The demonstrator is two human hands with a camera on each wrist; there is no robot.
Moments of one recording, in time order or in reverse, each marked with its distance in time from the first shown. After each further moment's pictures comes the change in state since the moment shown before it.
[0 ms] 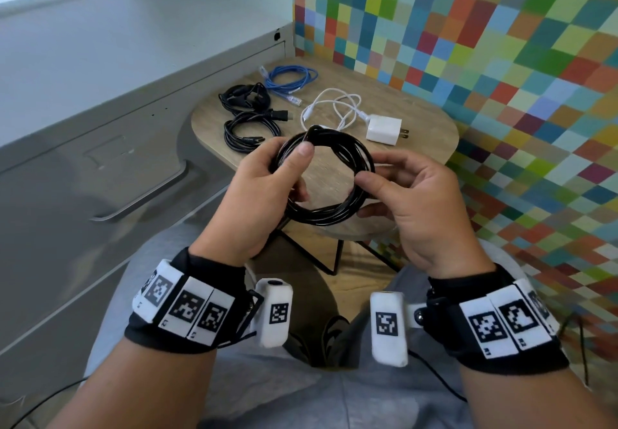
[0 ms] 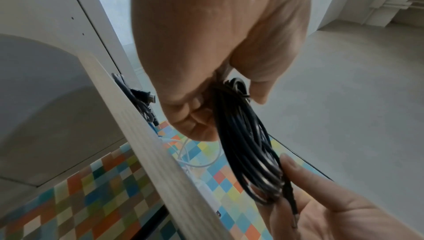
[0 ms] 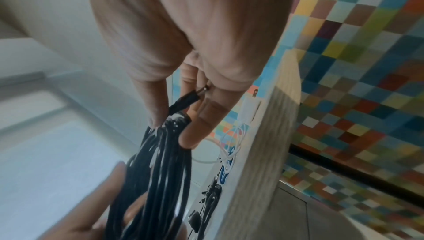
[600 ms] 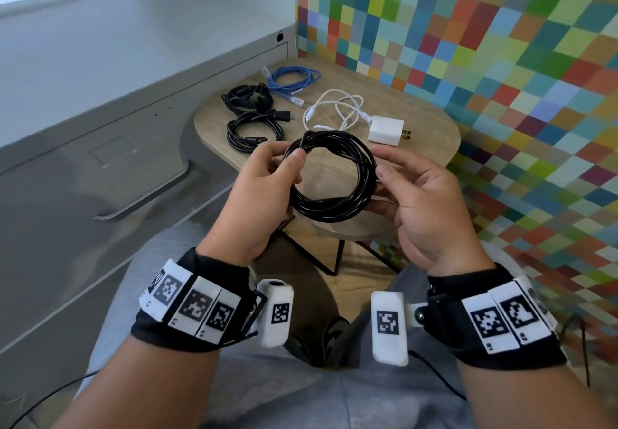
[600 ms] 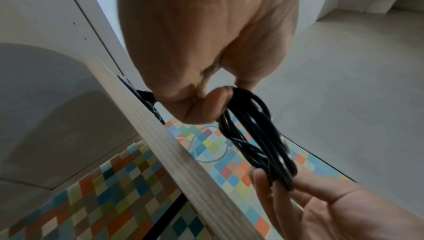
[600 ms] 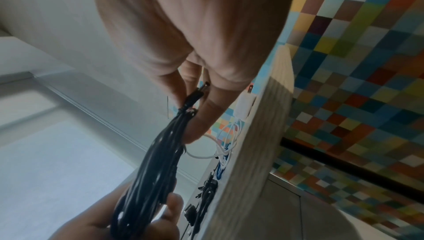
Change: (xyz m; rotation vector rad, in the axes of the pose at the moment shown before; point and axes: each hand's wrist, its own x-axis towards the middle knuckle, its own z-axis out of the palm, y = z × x) left_hand 0.008 -0.014 -0.004 0.083 0.119 -0.131; right_hand 0.006 0.004 0.000 0.141 0.036 0.076
